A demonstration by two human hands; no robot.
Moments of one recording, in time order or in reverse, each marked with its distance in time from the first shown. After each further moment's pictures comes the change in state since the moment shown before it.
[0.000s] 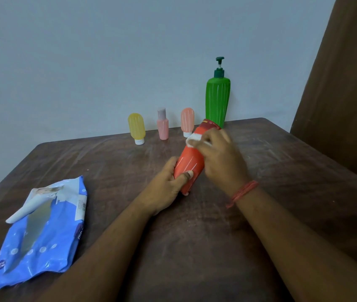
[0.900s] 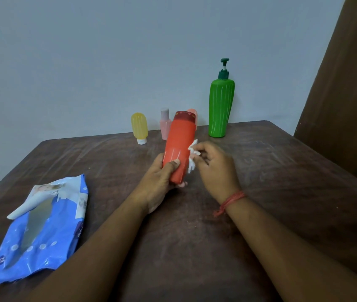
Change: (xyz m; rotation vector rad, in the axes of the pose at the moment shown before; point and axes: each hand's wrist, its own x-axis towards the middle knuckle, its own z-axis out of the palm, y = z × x) left_hand 0.008 -0.003 -0.007 -0.508 0.133 -0.093; right_hand -0.006 -0.021 0.020 0.599 0.060 0.422
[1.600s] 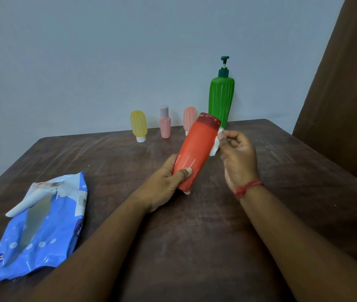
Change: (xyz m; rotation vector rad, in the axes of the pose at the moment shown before) left_hand -0.005 0.000 -0.004 0.440 -0.211 0.045; right_hand 0.018 0.014 -0.023 0.736 0.252 0.425
